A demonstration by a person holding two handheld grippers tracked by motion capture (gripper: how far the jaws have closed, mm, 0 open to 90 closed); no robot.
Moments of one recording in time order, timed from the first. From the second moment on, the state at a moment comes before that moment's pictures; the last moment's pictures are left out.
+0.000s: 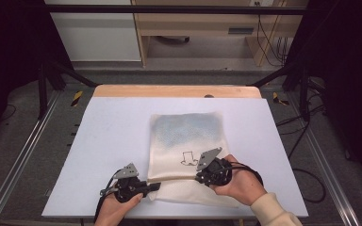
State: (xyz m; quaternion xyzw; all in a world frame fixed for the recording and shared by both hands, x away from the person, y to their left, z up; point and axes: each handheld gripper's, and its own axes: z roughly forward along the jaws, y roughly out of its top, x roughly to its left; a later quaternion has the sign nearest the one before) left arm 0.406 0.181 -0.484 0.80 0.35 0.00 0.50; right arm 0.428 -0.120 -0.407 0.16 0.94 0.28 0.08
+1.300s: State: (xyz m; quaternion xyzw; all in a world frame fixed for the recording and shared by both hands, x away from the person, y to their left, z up) left arm 0.405 0.181 -0.484 0.80 0.35 0.00 0.49; right arm 0.424 -0.137 -0.412 0.17 0.94 0.28 0.09
